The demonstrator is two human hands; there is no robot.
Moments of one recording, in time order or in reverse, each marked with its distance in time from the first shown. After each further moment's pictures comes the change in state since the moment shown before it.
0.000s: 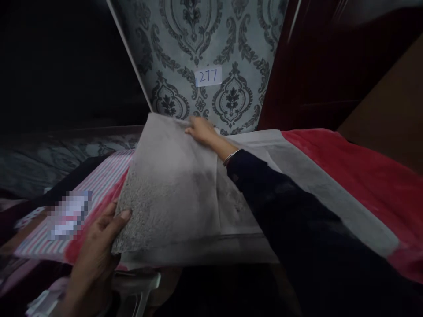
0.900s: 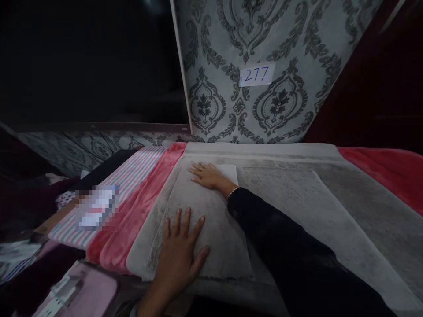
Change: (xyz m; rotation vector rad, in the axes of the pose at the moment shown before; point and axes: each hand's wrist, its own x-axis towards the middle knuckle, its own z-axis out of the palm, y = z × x) left_hand 0.025 -0.107 0.017 1.280 -0.230 0.730; right_hand -0.028 -0.075 0.171 0.027 -0.434 -0.355
